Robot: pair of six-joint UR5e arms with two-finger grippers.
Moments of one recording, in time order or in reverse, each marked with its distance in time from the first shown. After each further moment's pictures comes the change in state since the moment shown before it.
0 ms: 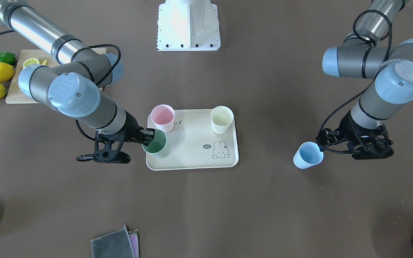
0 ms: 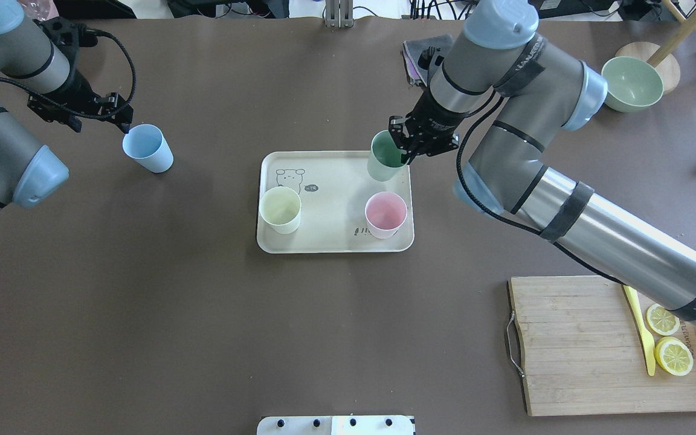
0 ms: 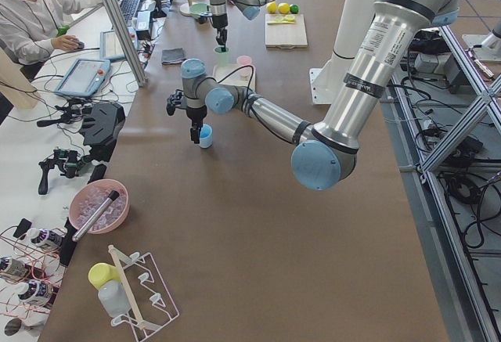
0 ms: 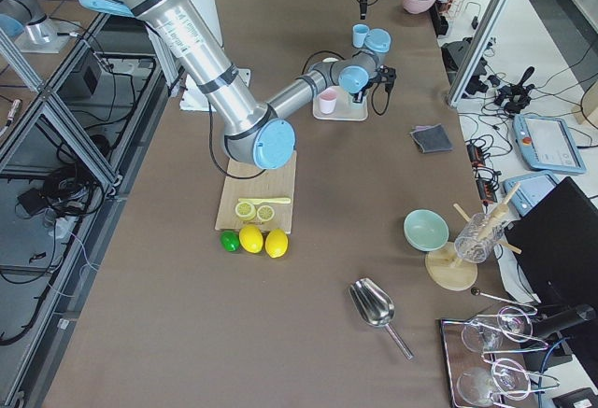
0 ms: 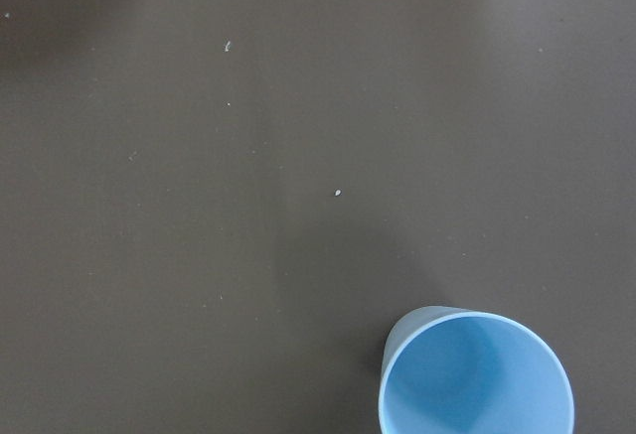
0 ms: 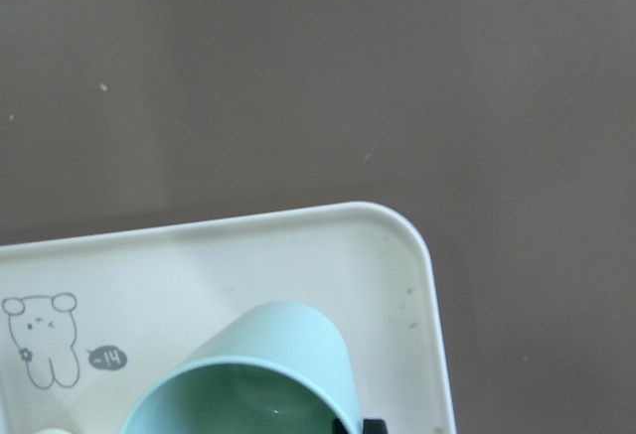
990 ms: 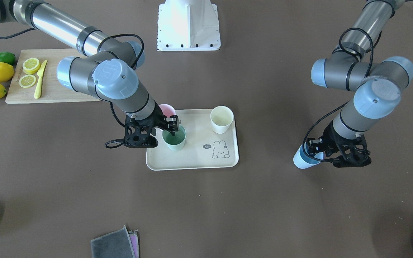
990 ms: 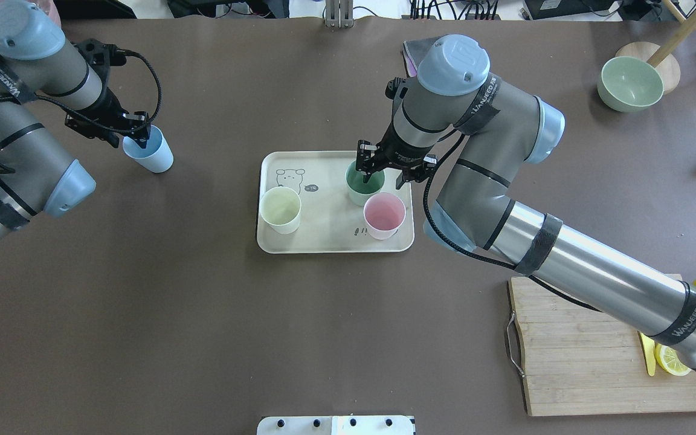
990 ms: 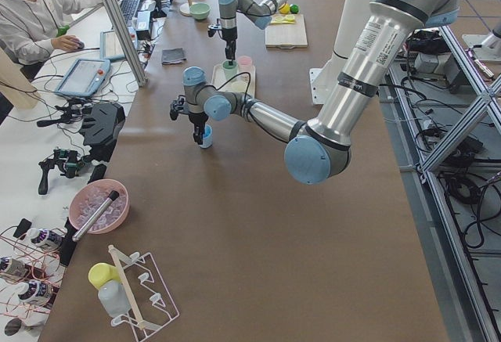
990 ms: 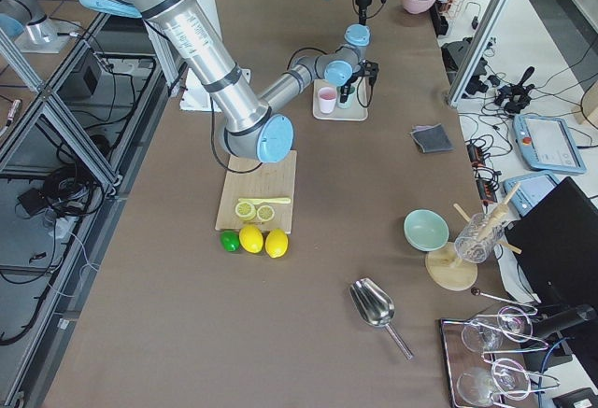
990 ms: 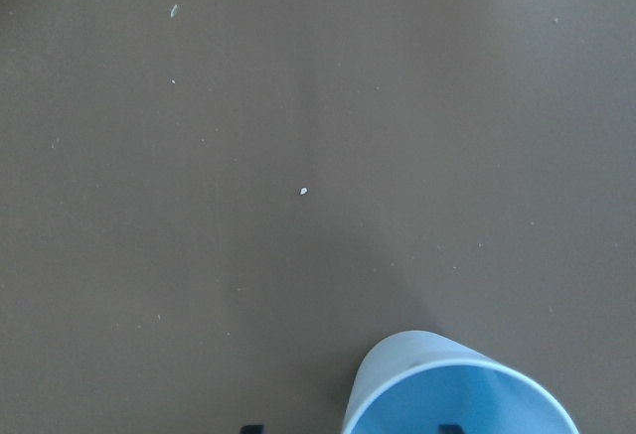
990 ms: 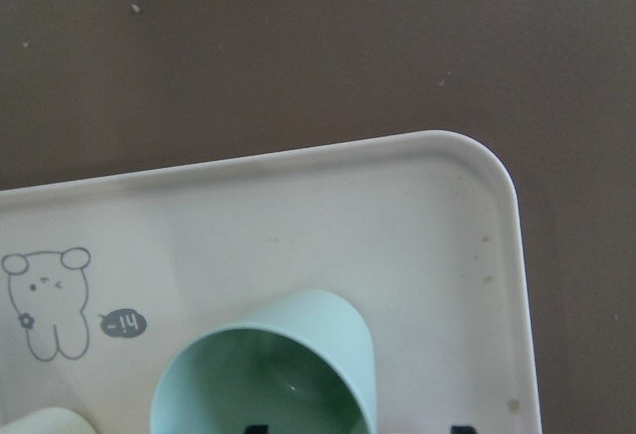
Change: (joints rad) left arm 0.057 -0.036 0.106 -0.096 0.000 -0.050; right arm -0.072 0.015 0.031 -0.011 -0.106 0.034
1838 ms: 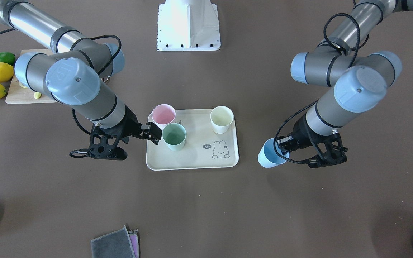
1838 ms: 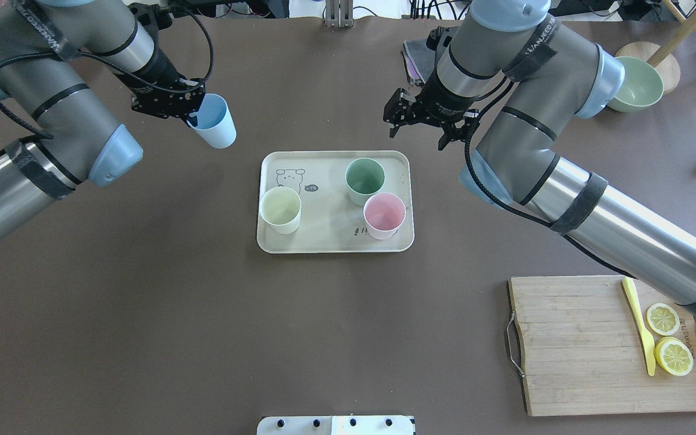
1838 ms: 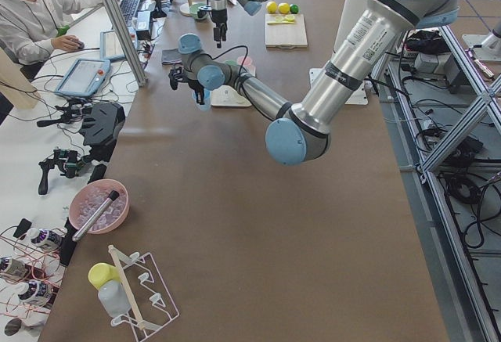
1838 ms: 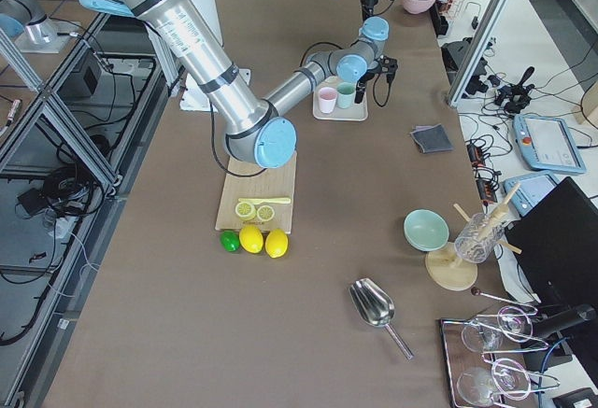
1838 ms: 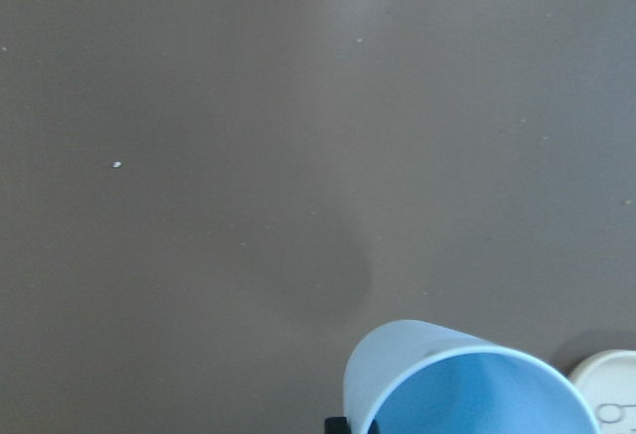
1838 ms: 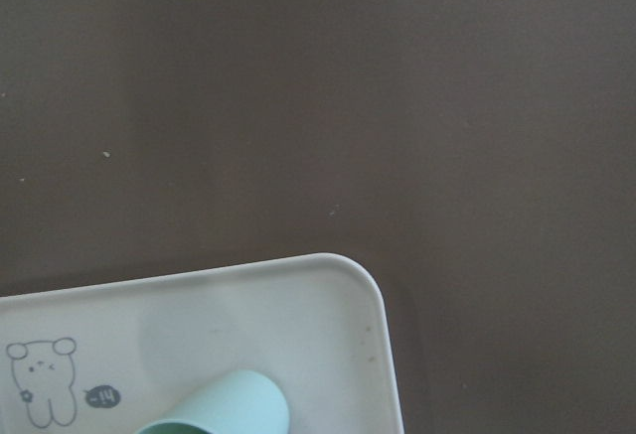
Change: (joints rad) left arm 0.027 -0.193 -0.008 0.034 -0.126 -0.299; right arm 0.132 -0.035 0.047 -0.088 0.066 -0.077
